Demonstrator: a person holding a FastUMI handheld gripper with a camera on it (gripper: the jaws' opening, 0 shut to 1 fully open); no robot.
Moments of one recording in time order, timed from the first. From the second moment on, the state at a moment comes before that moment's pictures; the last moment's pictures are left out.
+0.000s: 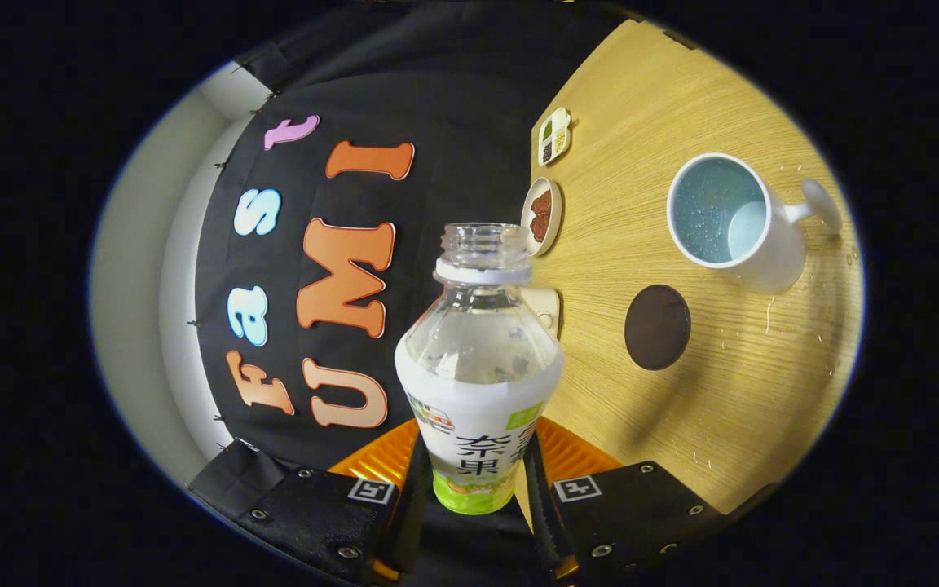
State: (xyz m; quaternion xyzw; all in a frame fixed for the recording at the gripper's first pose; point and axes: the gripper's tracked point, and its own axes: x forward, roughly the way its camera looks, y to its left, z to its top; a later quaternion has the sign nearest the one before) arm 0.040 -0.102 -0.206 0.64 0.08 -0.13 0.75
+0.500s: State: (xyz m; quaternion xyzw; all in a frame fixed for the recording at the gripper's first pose) arm 0.041 -0.105 -0.218 0.68 0.08 -0.15 0.71
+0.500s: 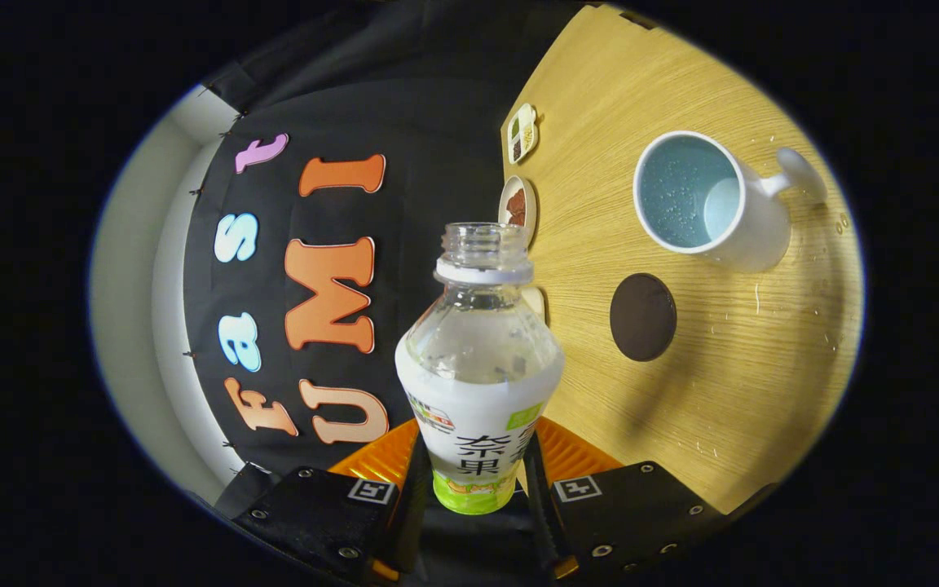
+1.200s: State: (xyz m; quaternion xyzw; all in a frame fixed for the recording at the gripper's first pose) arm 0.039 -0.119 -0.221 0.73 0.06 -0.16 0.66
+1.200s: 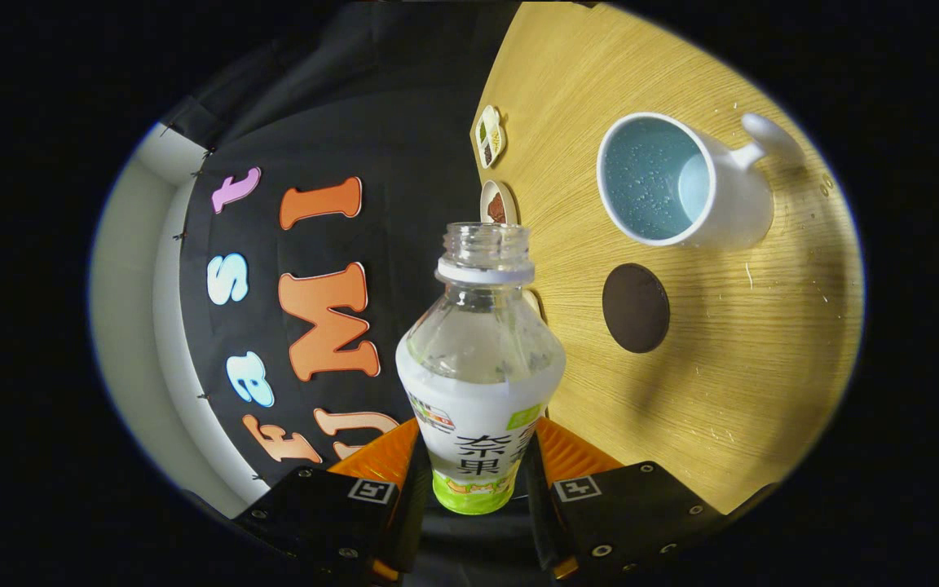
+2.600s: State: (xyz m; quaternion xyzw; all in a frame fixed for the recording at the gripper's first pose) arm 0.034 -0.123 -0.213 0.78 0.04 -0.17 0.60
